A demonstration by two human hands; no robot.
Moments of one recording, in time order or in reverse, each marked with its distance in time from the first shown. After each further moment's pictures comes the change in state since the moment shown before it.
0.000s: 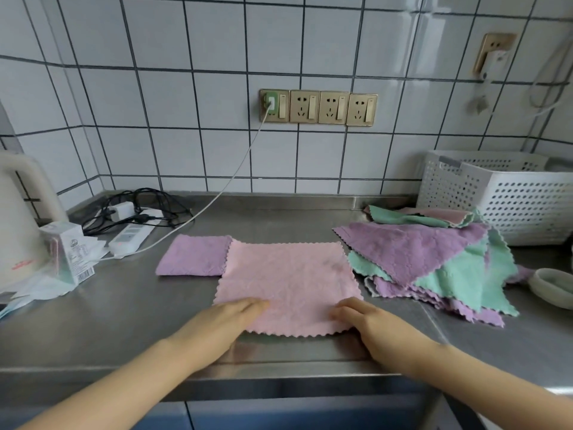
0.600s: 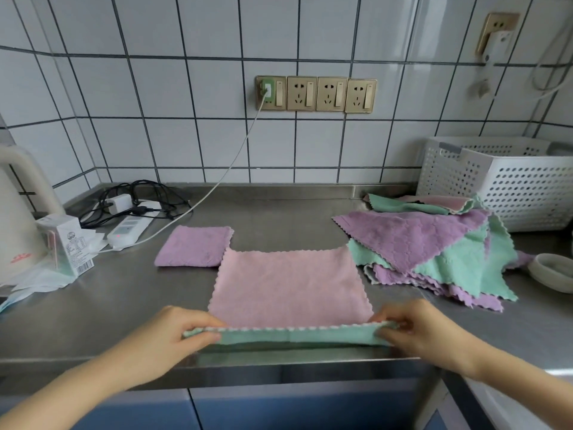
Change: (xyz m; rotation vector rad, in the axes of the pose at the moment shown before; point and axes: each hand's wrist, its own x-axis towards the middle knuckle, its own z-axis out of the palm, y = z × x) left_hand -0.061 -0.015 -0.026 -0.419 0.105 -0.147; right_hand -0.049 -0.010 -0.039 0.470 0.044 0.263
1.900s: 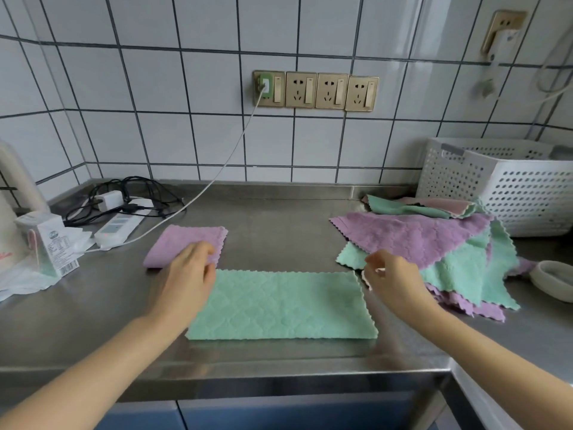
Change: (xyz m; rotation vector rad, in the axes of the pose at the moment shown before) left_hand 0.094 -0.017 0.015 0.425 0.667 -0.009; right_hand 0.077 -0.005 -0.005 -0.075 0.438 0.335
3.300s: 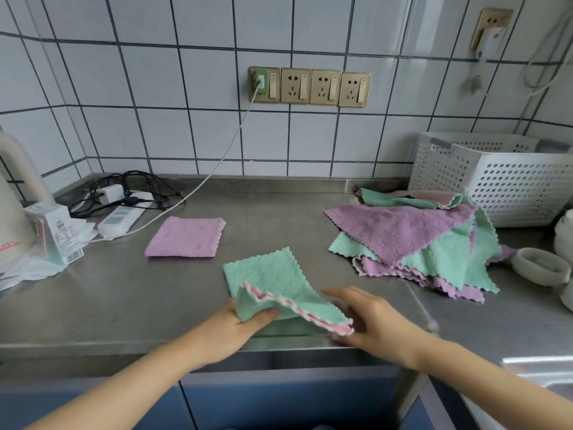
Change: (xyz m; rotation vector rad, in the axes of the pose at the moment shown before) left_hand -0.068 0.072 -0.016 -0.504 -0.683 0.227; right_hand -0.069 0.020 0.005 -0.012 -0.380 -0.591
